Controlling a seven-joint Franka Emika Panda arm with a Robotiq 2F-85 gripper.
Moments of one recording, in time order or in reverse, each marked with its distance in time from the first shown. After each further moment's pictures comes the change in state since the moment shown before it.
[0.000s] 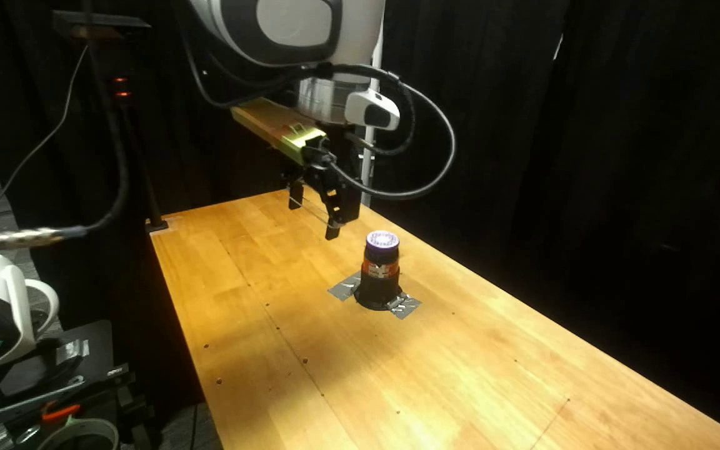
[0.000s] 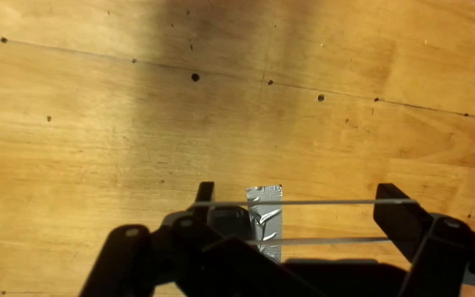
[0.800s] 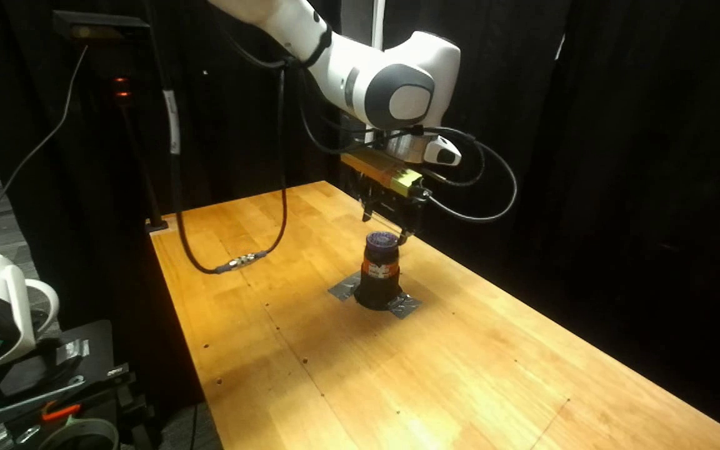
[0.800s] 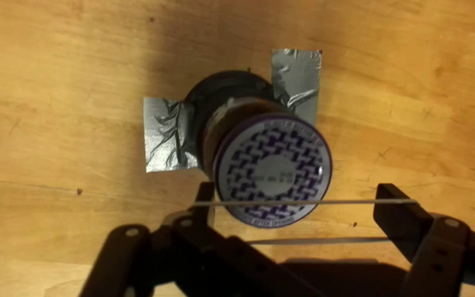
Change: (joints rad) arm -0.011 0.583 0.045 0.648 -0.047 -0.045 0.000
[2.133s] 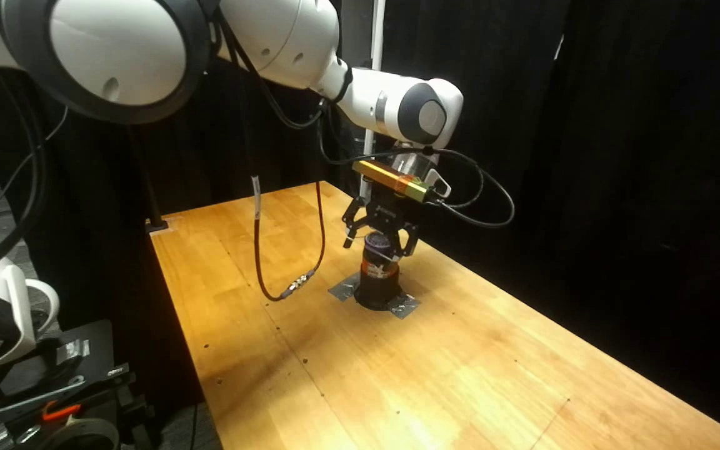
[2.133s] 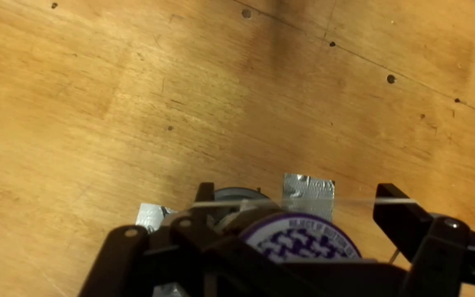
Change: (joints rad) arm 0.037 0.321 0.007 0.479 -0.161 -0.611 -0.050
